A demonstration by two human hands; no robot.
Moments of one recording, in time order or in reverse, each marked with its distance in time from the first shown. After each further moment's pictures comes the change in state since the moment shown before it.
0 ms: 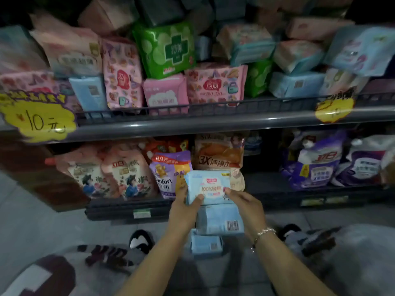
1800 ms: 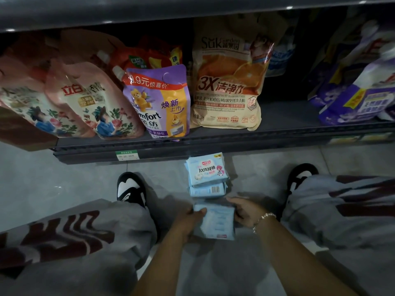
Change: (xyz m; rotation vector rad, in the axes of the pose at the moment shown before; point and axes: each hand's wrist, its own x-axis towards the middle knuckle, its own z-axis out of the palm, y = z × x) left_hand 0.028 -0.227 0.022 -0.158 -0.199 -0.790; right_hand 0.080 0.228 -0.040 -0.001 -0.044 0.857
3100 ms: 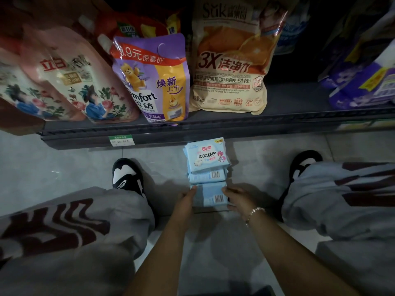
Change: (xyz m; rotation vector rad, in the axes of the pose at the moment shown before) left_hand 0.076 -0.036 -0.005 -0.221 0.114 0.093; right_hand 0.014 0.020 0.010 -0.247 0.056 -0.223
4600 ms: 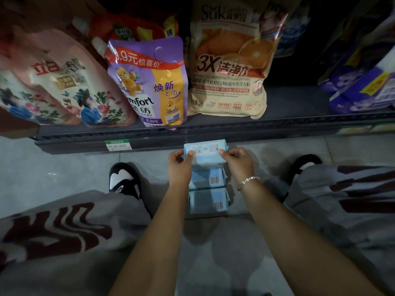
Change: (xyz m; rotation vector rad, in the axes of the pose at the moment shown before) left_hand -0.032 0.124 0.049 0.113 0.217 0.381; right_hand 0.007 -0.100 0.021 -0.028 0.320 -0.413
